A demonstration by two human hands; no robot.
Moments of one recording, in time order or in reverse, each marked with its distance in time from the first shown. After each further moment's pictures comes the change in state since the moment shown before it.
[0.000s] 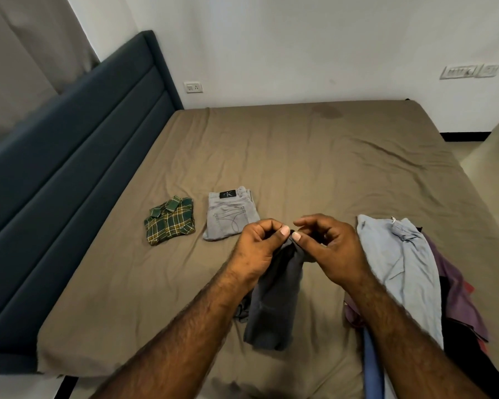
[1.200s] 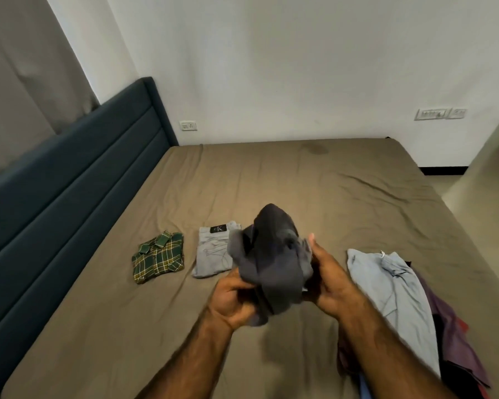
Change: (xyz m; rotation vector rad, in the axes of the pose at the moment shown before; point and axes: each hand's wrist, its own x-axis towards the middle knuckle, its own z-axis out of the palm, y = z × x) left_hand 0.014 -0.028 -0.006 -0.760 -0.009 -0.275; right_hand 0.040 0.023 -0.014 0.745 -0.111 0.776
